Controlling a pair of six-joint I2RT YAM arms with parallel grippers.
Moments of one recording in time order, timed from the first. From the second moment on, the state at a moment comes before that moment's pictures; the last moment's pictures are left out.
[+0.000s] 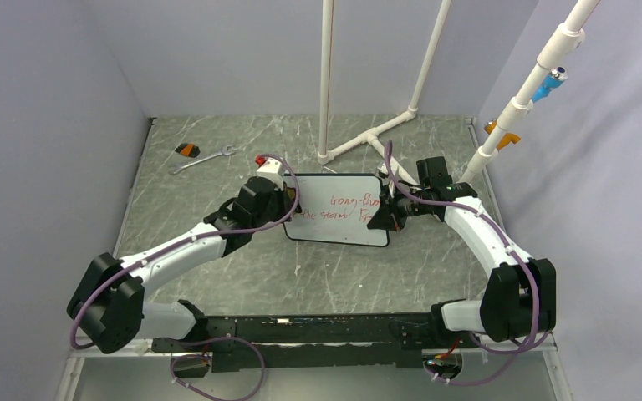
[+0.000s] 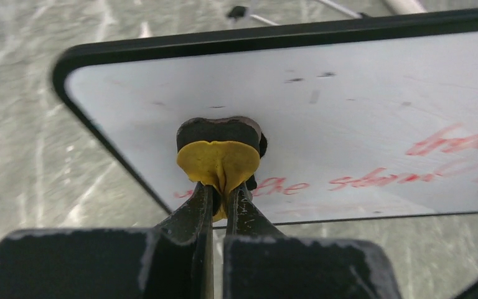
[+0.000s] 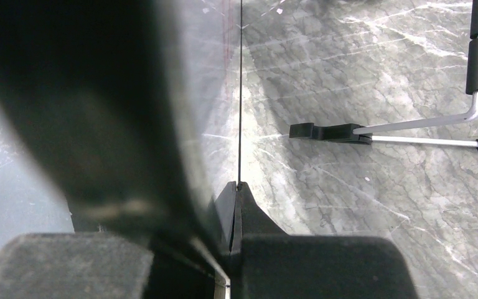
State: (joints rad) left arm -0.68 1.29 0.77 0.05 -0.10 -0.44; right arm 0.19 1.31 0.94 -0.67 -0.93 -0.50
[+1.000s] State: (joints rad) left arm -0.82 1.32 0.87 0.04 -0.34 -0.41; right arm 0.19 1.31 0.94 -0.67 -0.93 -0.51
